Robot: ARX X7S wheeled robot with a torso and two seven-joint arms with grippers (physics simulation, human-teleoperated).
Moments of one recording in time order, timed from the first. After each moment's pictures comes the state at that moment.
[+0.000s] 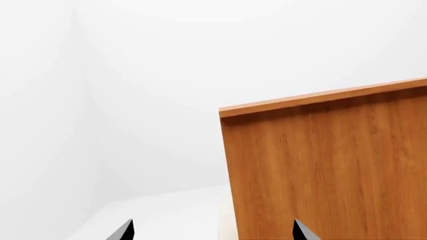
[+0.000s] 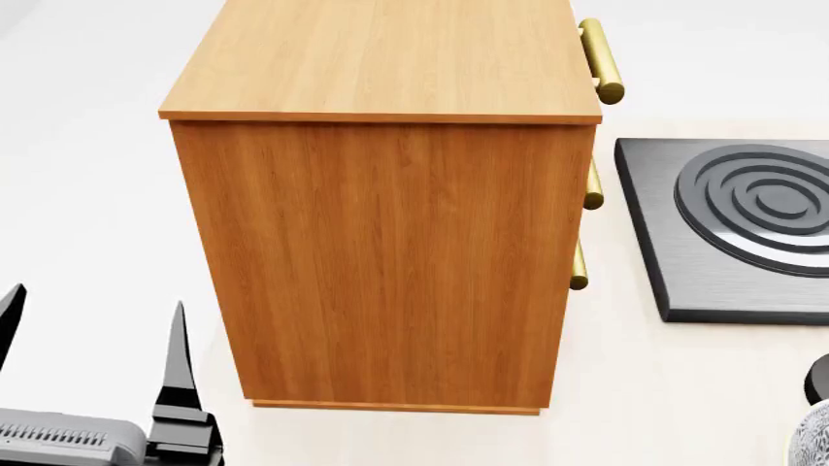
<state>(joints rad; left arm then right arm) -0.18 -0.35 0.39 0.68 -0.15 -0.50 -0.48 -0.05 0.79 -0.21 -0.34 0.42 0.71 0.57</state>
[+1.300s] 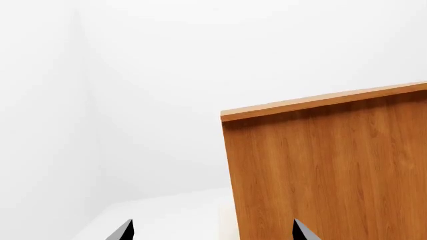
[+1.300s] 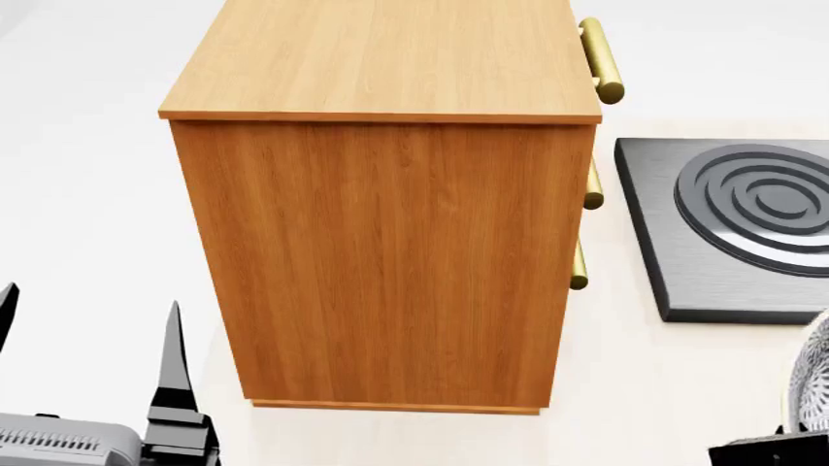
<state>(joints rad) -0.18 -0.36 0.40 0.70 -0.15 -0.50 -0.50 0.10 0.82 -0.14 -0.61 0.56 0.90 0.61</state>
